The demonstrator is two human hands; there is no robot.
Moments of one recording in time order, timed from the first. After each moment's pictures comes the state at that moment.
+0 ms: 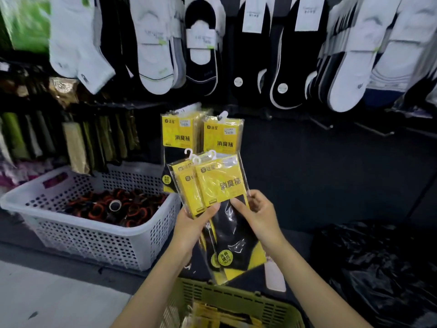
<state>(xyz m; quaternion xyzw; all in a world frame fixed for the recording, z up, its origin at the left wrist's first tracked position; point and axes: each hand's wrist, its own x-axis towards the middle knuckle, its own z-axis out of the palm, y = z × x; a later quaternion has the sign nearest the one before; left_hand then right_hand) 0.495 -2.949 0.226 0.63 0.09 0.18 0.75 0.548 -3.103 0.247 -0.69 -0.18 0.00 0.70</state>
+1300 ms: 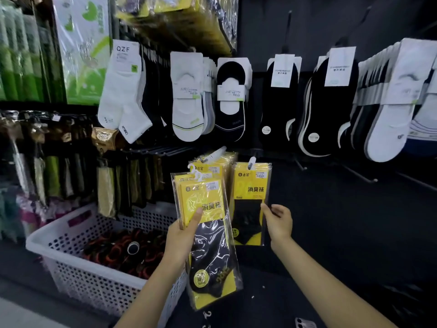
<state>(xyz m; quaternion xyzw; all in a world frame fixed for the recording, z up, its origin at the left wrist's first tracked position) 0.534 -2.857 0.278 0.67 0.17 0.30 0.66 0.670 -3.031 0.276 -0.67 0.04 -0.09 0.74</state>
